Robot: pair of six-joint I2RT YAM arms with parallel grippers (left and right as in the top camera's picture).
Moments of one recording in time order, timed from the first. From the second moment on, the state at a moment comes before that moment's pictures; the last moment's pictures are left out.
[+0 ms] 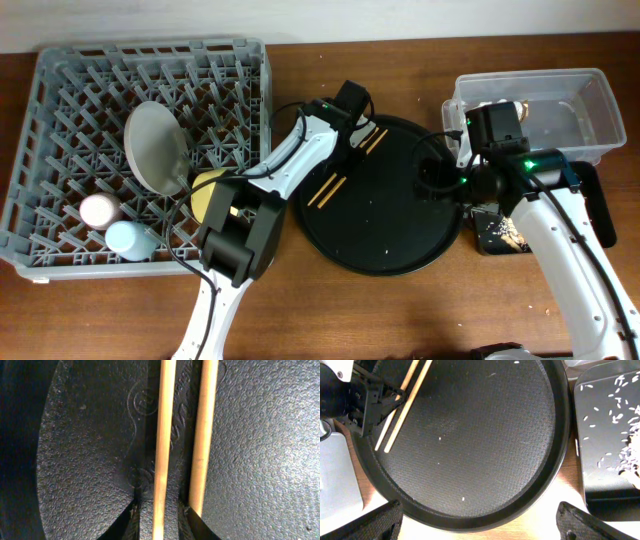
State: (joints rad) left arm -0.57 2.40 1.98 -0.93 0.06 0.11; right arm 0.13 1.40 1.25 -1.07 -0.13 0.35
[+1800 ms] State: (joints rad) left arm -0.62 2.50 2.18 -1.08 0.08 -0.01; right arm 0.13 1.40 1.25 -1.06 -0.13 0.35
